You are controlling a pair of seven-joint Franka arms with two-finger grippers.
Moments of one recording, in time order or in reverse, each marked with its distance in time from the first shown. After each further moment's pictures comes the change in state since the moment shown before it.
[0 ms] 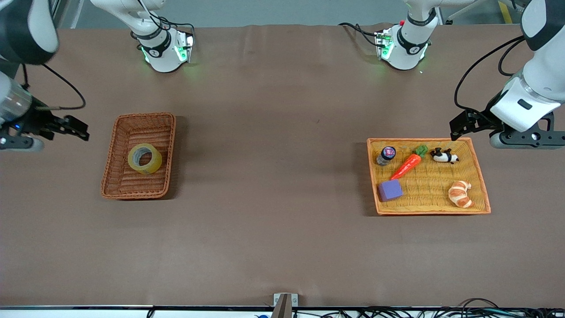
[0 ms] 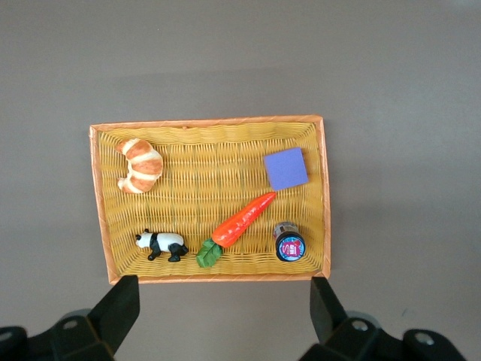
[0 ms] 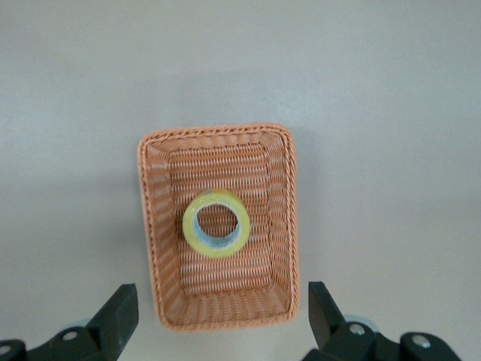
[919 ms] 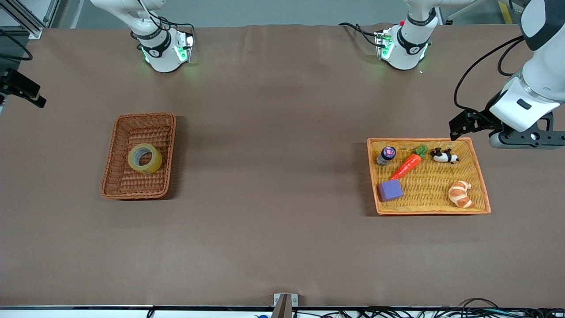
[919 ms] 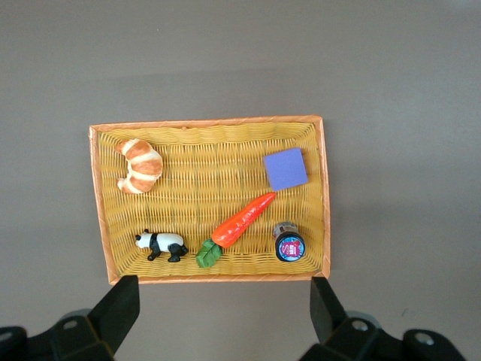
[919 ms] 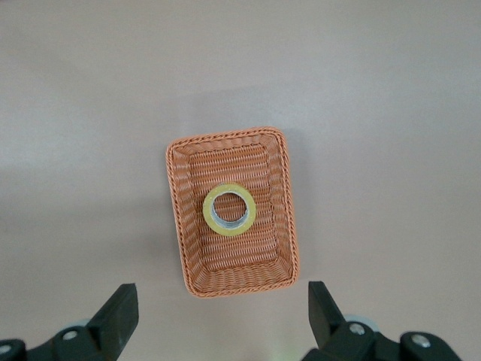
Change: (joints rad) left arm 0.000 0.000 0.000 0.000 0.000 0.001 0.000; right arm 0.000 0.017 -0.005 0.307 0.029 -0.254 0.050
